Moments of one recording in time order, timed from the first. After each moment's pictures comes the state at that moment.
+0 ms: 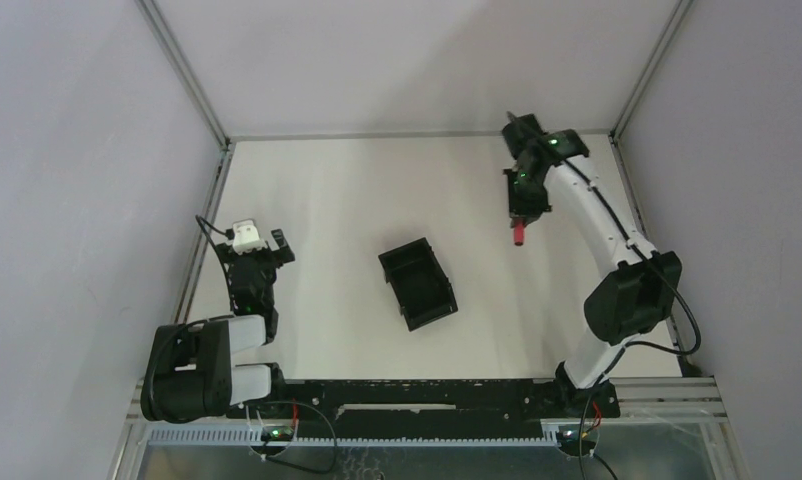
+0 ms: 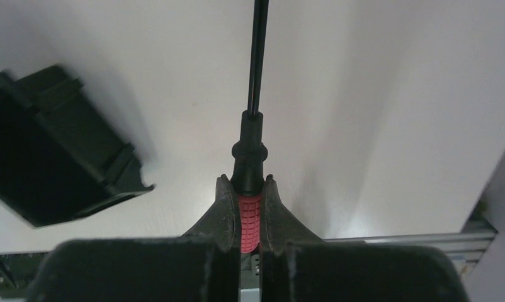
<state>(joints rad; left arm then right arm) 0.06 1.27 0.16 1.03 -0.18 -0.04 0.28 1.69 1.74 -1.34 0.15 0.31</state>
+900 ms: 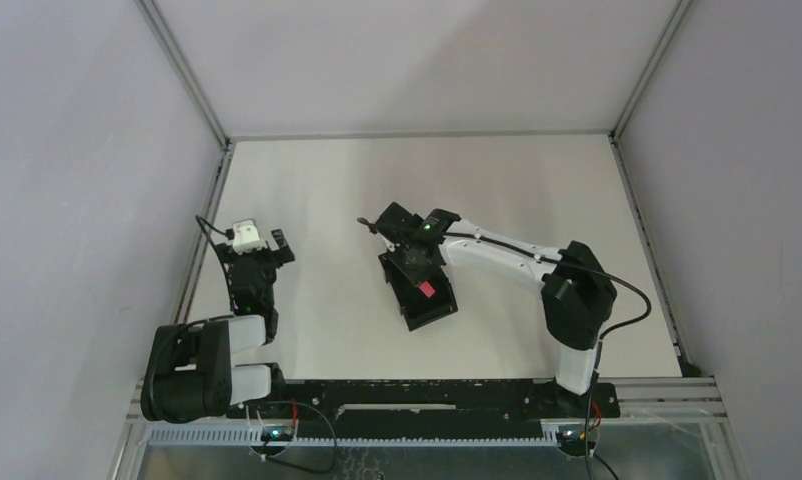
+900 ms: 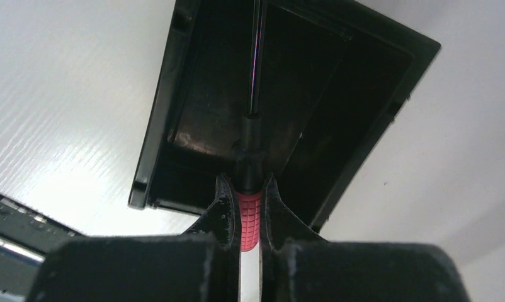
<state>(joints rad) 0.06 1.27 0.16 1.03 -0.18 -0.04 0.93 1.82 1.51 -0.92 0.13 0.11</state>
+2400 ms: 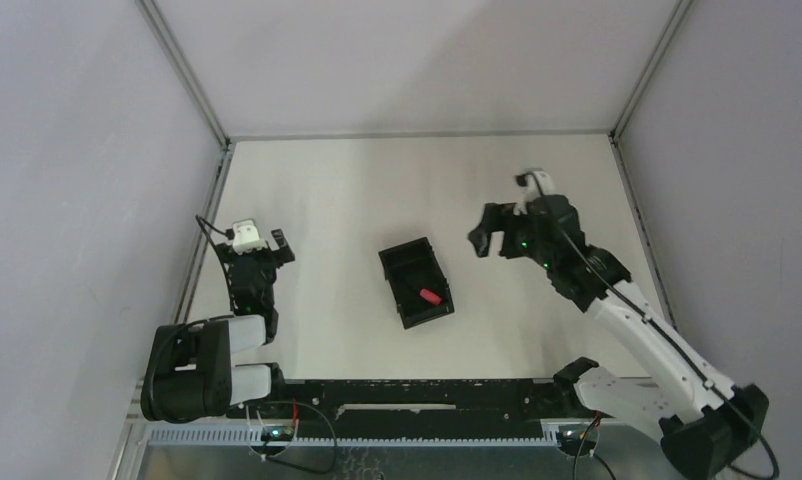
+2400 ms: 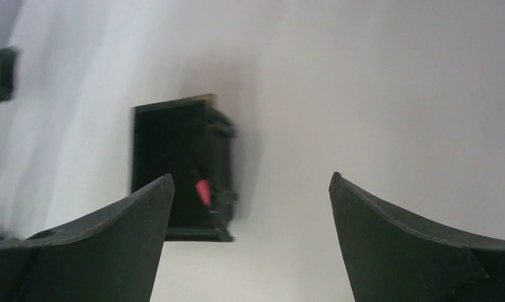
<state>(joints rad) 0.06 1.27 0.16 1.03 -0.18 -0.04 0.58 1.02 1.00 -0.51 0.04 0.33</state>
